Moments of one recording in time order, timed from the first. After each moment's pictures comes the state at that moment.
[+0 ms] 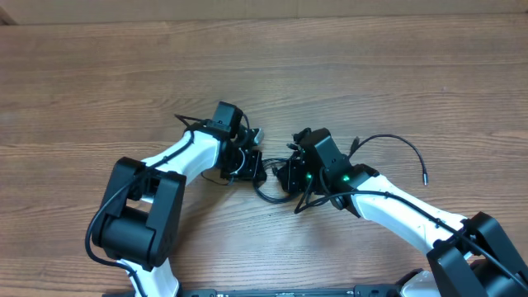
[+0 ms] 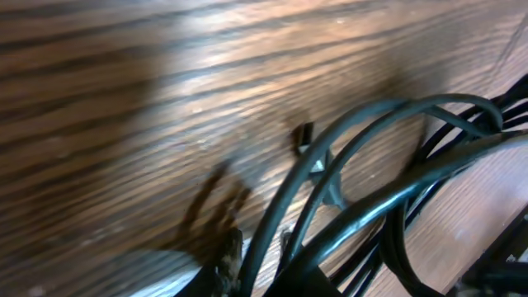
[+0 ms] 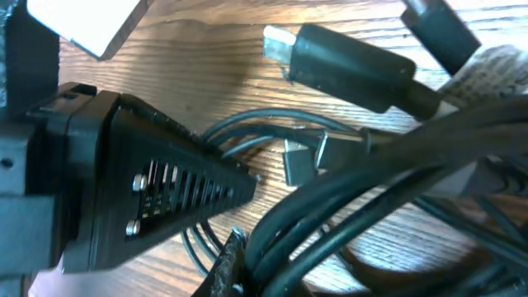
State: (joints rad) left arm -0.36 1.91 1.06 -0.57 0.55 -0.21; right arm 0.61 1.56 0.77 -0.15 -0.27 0.68
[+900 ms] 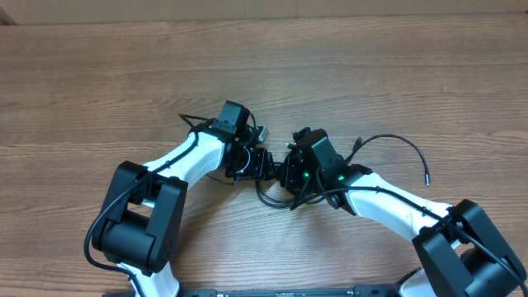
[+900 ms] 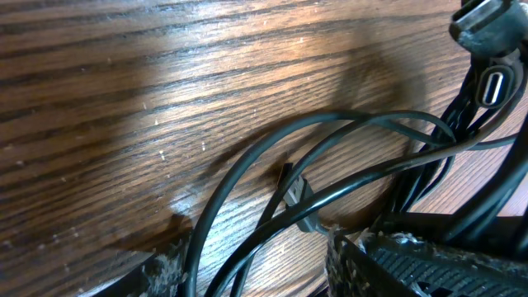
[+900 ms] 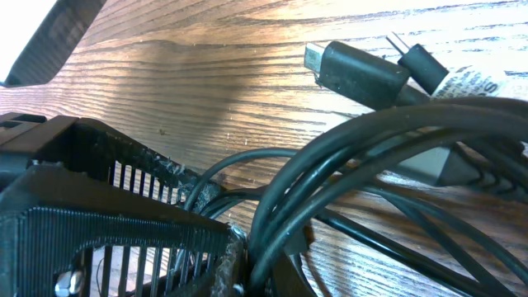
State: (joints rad) left arm -0.38 1.89 1.07 -0.55 0.53 -0.29; right arm 0.61 1.63 0.76 -0.06 -0.23 0.70
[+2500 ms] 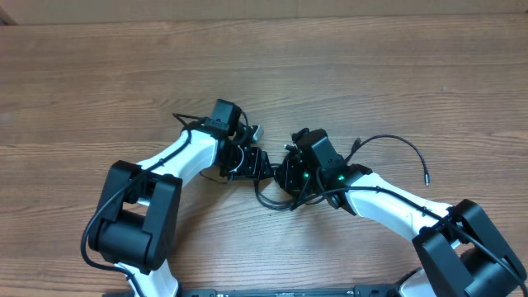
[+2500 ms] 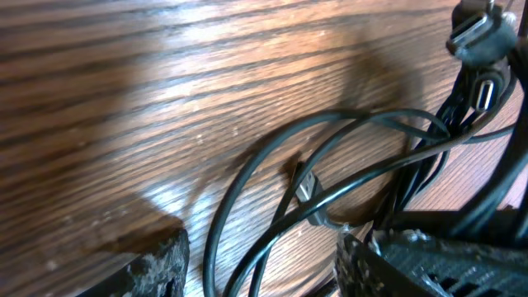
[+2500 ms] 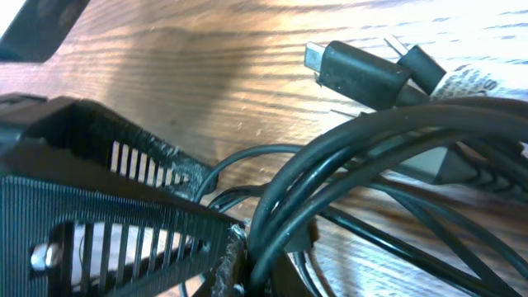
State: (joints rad) left arm -0.34 1.89 1.07 -0.59 0.57 -0.22; right arm 0.61 1.63 0.76 -0.06 -0.28 0.69
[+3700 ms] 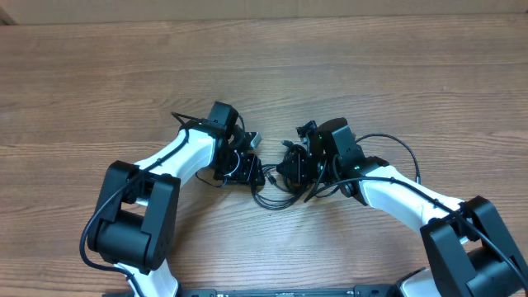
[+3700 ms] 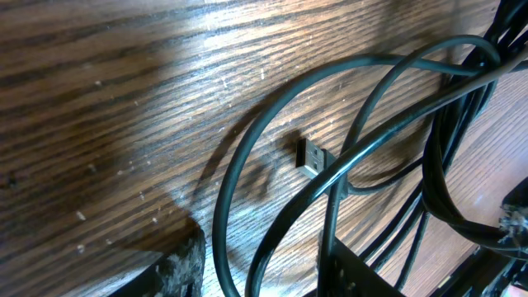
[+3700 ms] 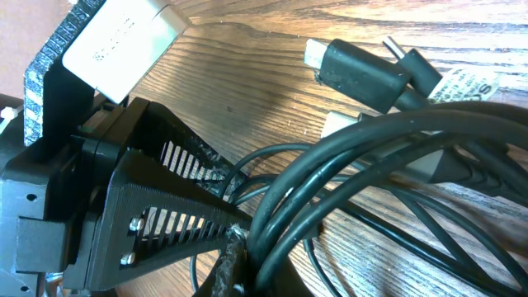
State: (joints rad) left arm -0.33 1.88 1.07 -0.70 0.52 -0.10; right arm 0.47 1.63 0.76 -0.04 -0.56 0.54
